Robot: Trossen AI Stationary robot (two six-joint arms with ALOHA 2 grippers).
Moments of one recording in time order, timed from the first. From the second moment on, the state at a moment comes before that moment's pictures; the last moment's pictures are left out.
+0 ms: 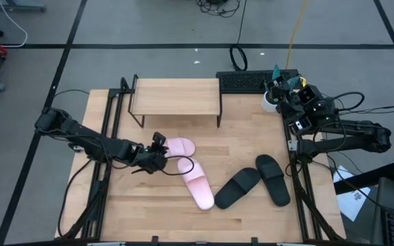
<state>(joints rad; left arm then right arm) -0.29 1.31 0.70 -0.41 -0.56 0.49 -0.22 0.93 0.74 1.15 -0.26 0.45</state>
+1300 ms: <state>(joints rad) -0.24 1.50 0.70 -0.27 -0.57 0.56 -0.22 0.93 0.73 1.09 -0.26 0.46</state>
